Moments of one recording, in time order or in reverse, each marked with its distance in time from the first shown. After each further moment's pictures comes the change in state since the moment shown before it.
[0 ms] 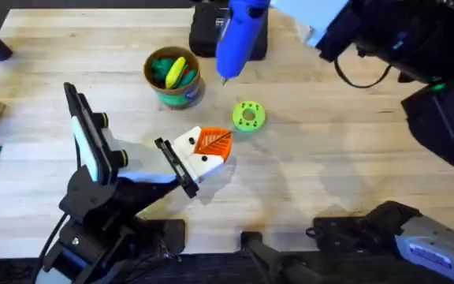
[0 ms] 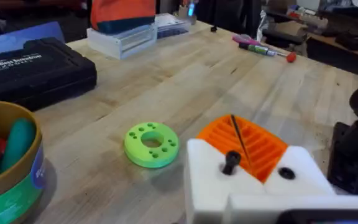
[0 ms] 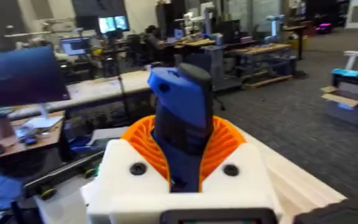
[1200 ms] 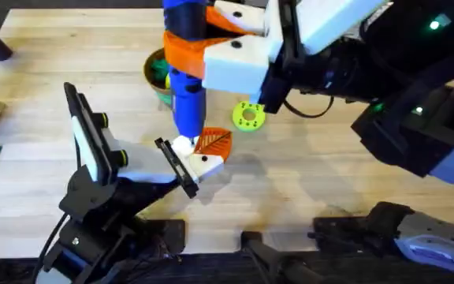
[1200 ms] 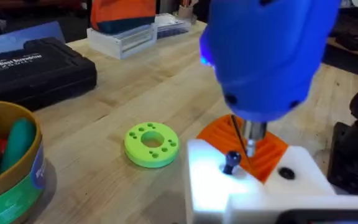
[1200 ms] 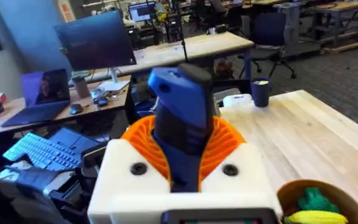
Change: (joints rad) left arm 0.000 0.000 0.000 0.000 0.000 0.000; right arm 0.244 0.106 0.000 -0.024 -0.030 -0.012
